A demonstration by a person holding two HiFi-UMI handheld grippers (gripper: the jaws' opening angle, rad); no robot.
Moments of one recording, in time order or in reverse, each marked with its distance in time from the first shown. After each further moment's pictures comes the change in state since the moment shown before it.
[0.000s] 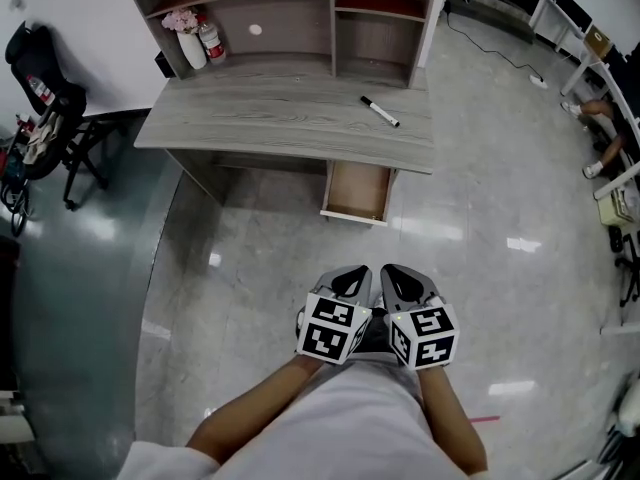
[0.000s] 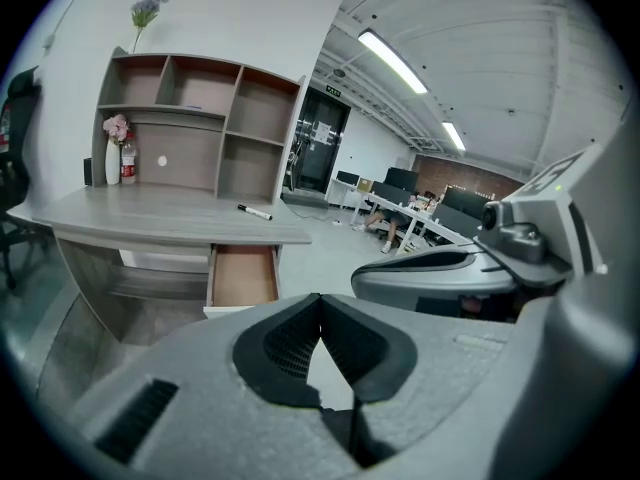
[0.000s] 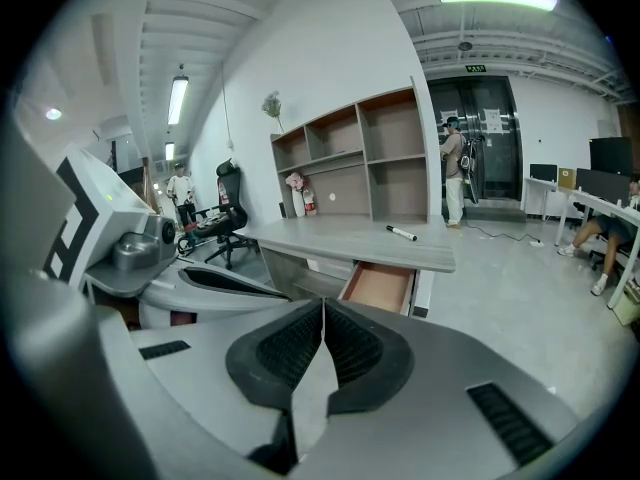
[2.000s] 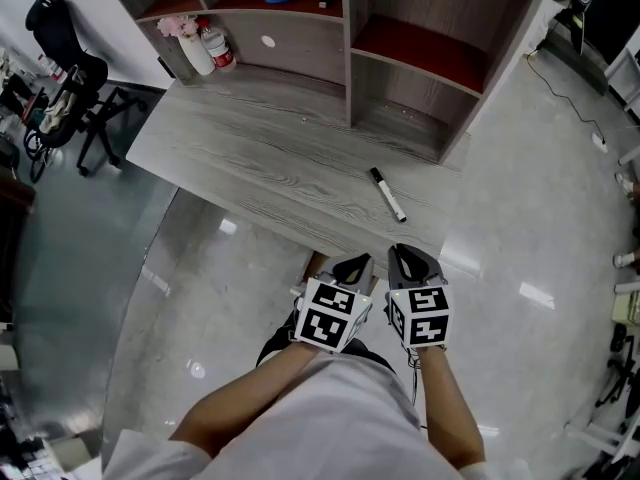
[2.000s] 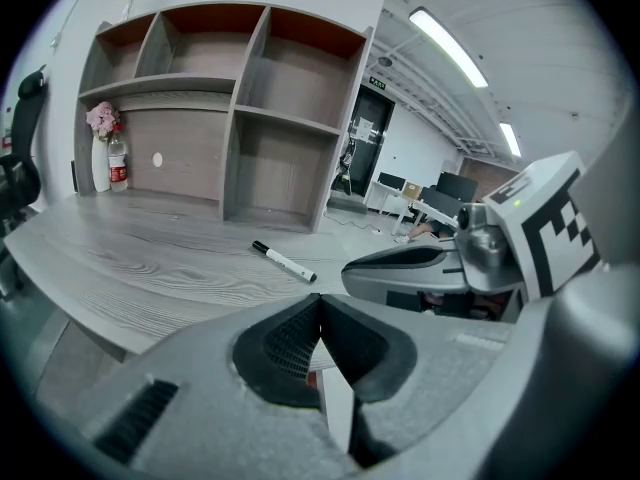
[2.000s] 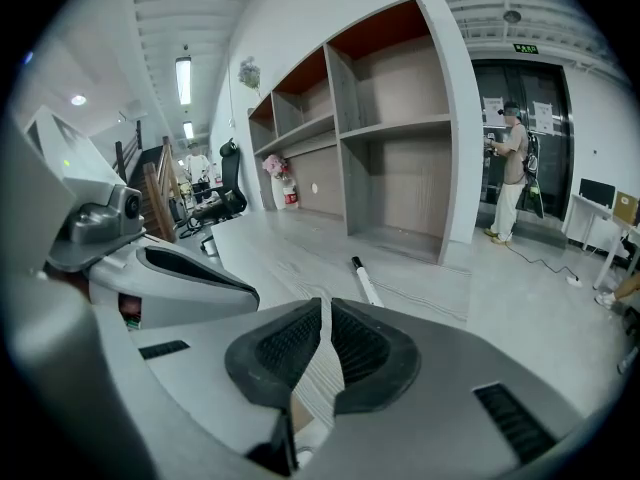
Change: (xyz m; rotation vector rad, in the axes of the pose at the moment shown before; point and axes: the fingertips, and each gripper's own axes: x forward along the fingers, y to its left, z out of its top) left arm 0.230 0.136 0.178 -0.123 0.005 0.189; right arm 0.240 -0.213 0.142 -0.149 0.094 0.133
